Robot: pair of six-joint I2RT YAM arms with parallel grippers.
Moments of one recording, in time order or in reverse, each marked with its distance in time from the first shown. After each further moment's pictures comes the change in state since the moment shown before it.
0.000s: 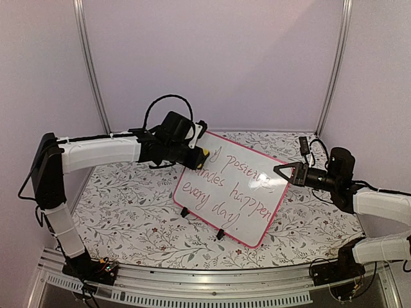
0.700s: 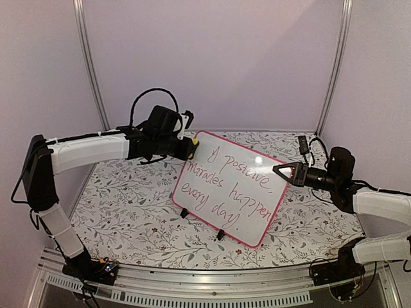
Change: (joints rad) left arm 0.058 -0.076 -0.053 0.055 -0.020 -0.031; right arm 0.009 0.000 0.003 0.013 -0.014 -0.027
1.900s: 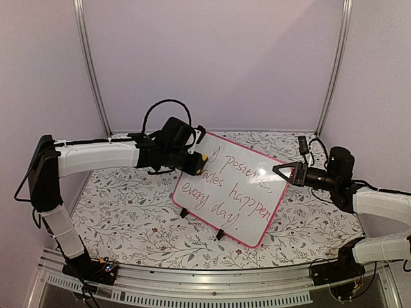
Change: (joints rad) left arm -0.100 0.042 -0.007 -0.063 -0.023 -0.028; right arm 0.003 0.003 0.005 -0.014 0.011 0.019
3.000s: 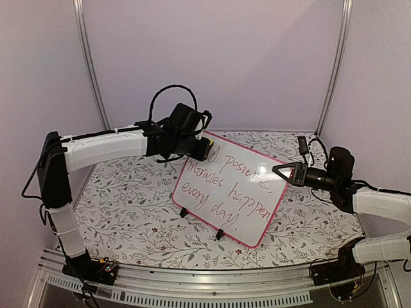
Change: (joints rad) left arm -0.010 0.098 0.236 -0.066 -0.088 0.018; right arm 0.004 0.000 0.000 0.004 -0.001 0.000
